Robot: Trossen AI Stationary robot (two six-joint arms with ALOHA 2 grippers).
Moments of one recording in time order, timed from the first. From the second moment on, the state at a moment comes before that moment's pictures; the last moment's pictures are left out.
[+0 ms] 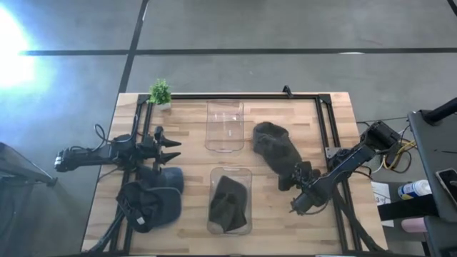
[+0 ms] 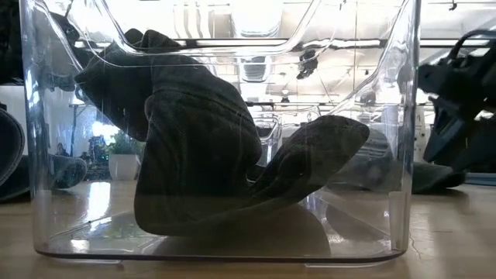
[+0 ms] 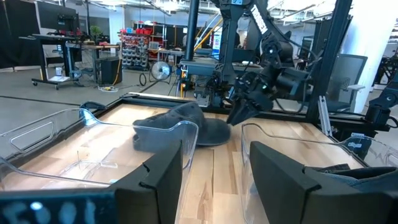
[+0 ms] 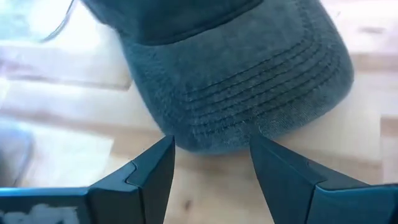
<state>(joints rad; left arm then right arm) 0.05 0.04 0.01 0.01 -0.02 -0.09 0.70 1.56 0.71 -0.85 0.70 2.24</state>
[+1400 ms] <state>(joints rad) 0.05 0.04 0.01 0.02 -0.02 -0.09 0.36 1.05 0.30 -0.38 0.56 2.26</state>
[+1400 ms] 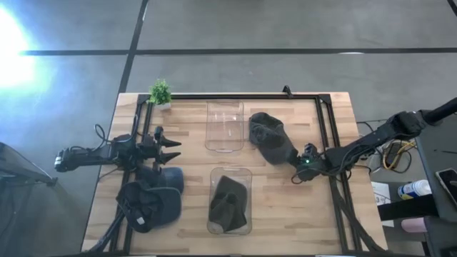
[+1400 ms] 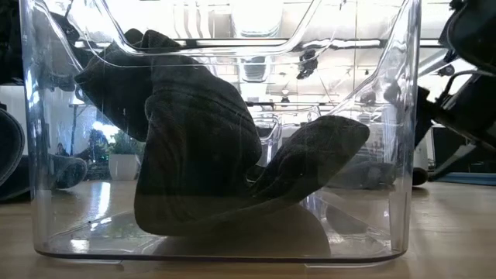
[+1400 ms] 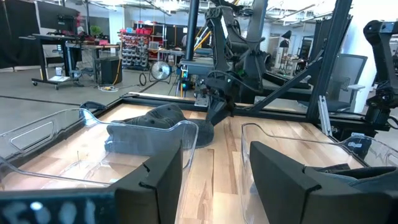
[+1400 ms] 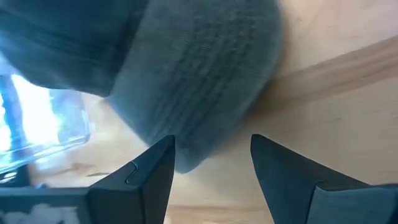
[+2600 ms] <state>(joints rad) 0.05 0.04 0.01 0.02 -0.02 -0.09 0.27 1.36 0.27 0.06 1.00 2.01</state>
